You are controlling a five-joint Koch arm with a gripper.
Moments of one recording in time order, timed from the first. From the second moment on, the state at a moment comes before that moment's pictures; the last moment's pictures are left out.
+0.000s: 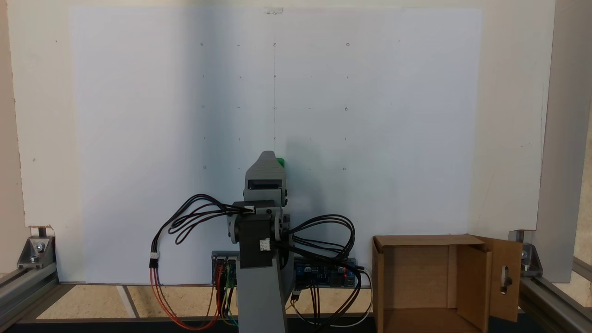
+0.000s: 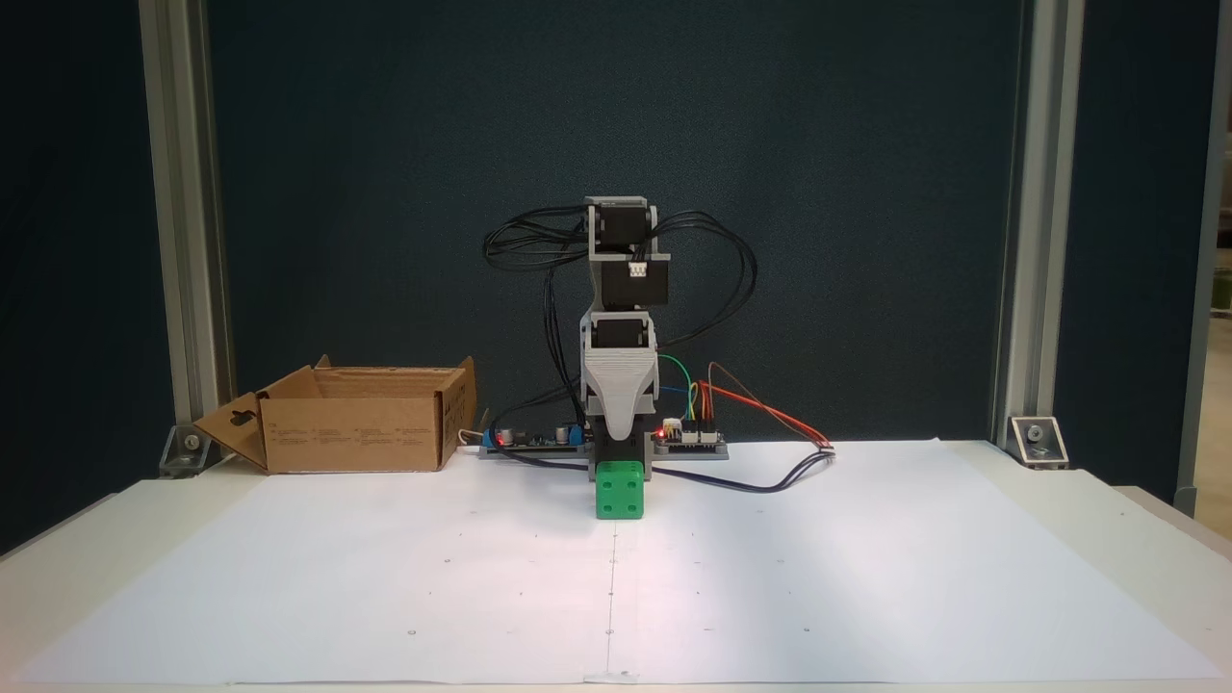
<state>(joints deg) -4.9 129.4 130.3 55.5 2.0</state>
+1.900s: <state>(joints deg) -2.7 112.9 139.9 37.4 2.0</state>
